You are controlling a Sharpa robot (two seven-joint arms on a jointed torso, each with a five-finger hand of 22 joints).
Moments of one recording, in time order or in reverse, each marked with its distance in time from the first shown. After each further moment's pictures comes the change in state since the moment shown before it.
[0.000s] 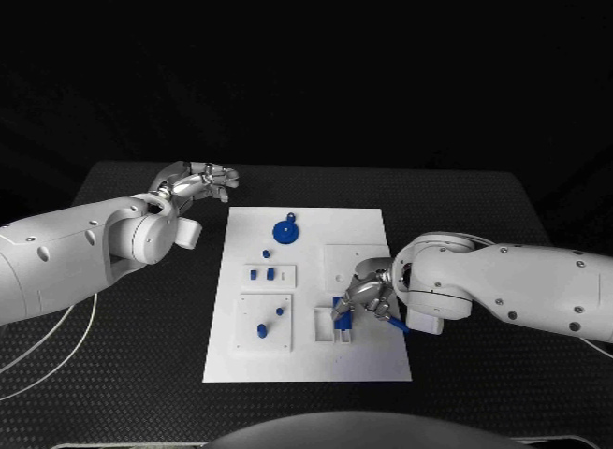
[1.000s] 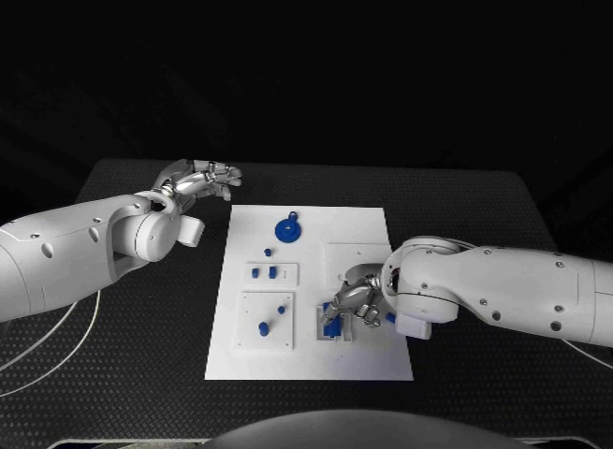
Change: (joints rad) left arm 0.000 0.001 0.000 0.001 0.000 0.000 -0.002; left_hand 0.000 0.000 0.000 0.000 0.000 0.000 0.000 0.000 0.000 0.000 0.000 0.004 0.000 0.000 0.000 0.000 0.001 0.000 0.000 0.000 0.000 0.000; right arm -0.021 0.056 0.000 -0.031 0.055 0.004 0.001; right_hand -0.009 0.001 -0.004 0.002 -0.016 0.000 0.000 -0.006 0.001 0.004 0.004 -0.004 0.002 0.000 0.000 0.004 -0.001 0.003 0.000 0.000 0.000 0.000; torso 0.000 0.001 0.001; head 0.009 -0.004
